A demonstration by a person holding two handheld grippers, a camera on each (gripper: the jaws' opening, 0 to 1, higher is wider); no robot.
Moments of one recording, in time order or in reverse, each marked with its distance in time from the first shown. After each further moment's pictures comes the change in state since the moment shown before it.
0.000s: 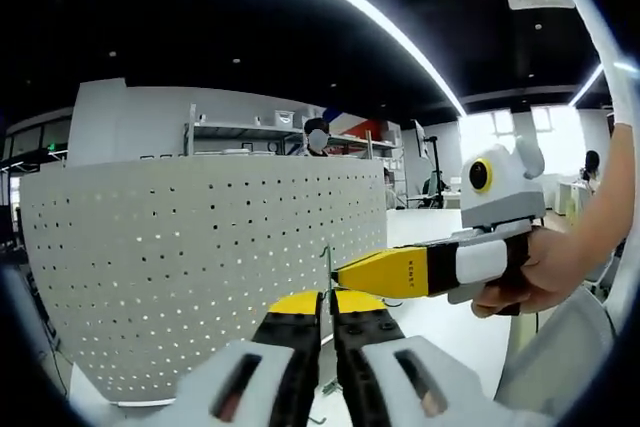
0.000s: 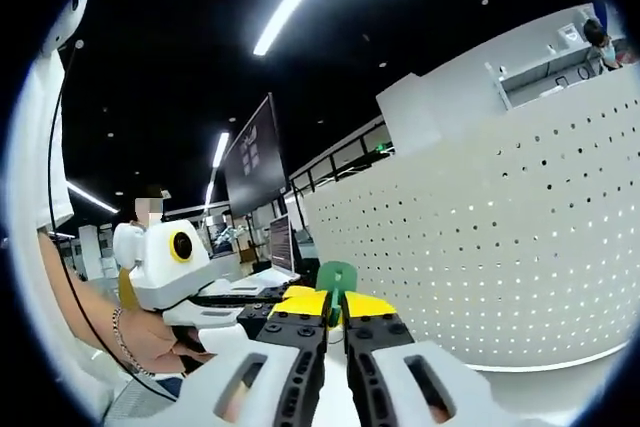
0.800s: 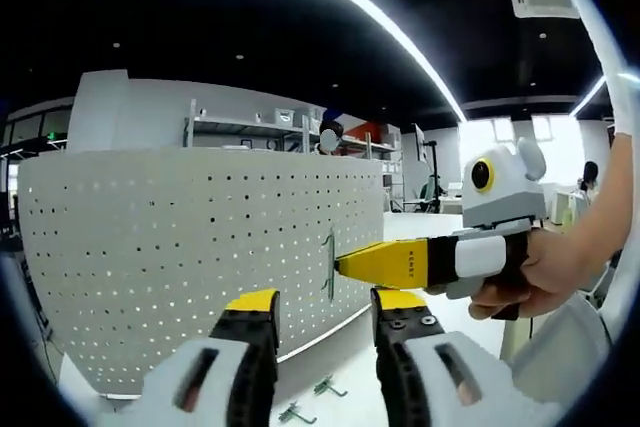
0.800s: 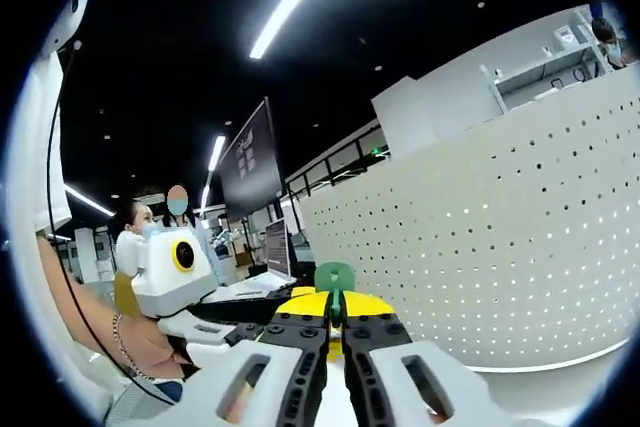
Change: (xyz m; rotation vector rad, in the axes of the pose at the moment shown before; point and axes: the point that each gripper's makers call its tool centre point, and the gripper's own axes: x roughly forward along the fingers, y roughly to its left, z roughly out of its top) left arm -0.001 0.000 -0.005 -0.044 -0.001 -0.019; right arm -0.004 -0.003 0.004 0.001 -0.015 -0.024
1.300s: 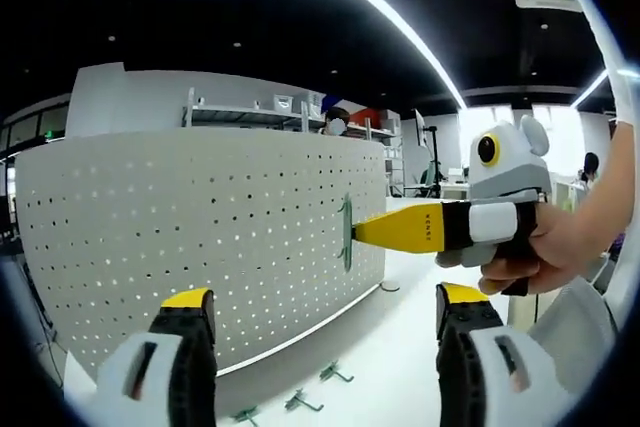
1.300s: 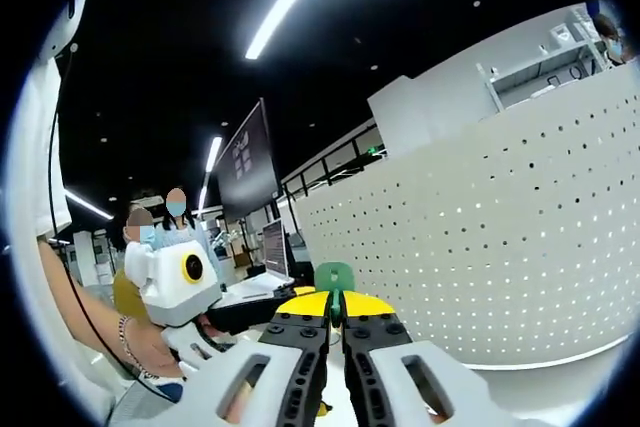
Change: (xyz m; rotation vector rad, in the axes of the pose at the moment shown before) left arm 0.003 0.006 -0.019 0.018 0.073 0.005; right arm -0.003 -0.005 0.001 0.015 0.002 -0.011
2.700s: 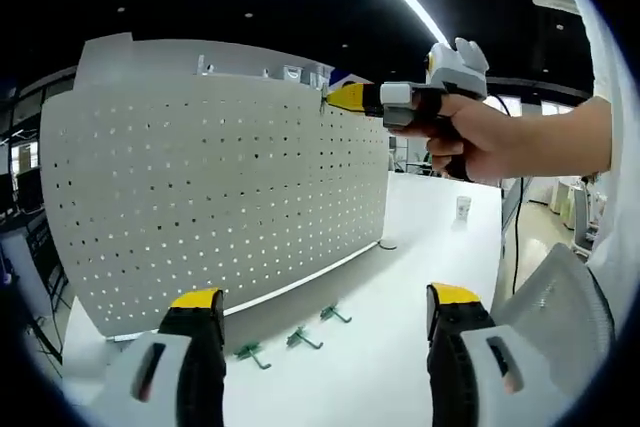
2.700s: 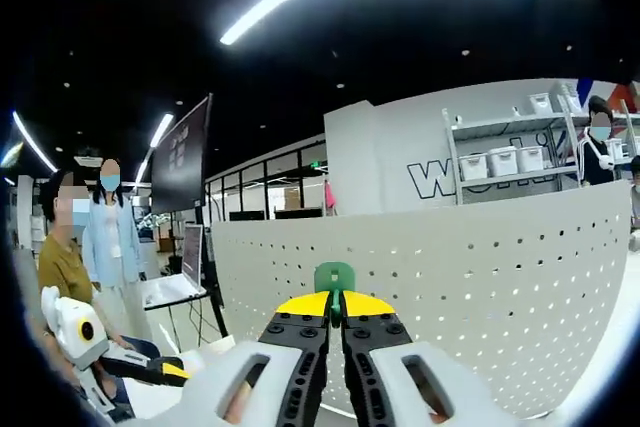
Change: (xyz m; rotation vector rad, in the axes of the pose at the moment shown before) left arm -0.059 0.011 -0.057 -0.063 0.121 0.014; right arm 0.032 -0.078 0.076 -0.224 -0.041 -0.312
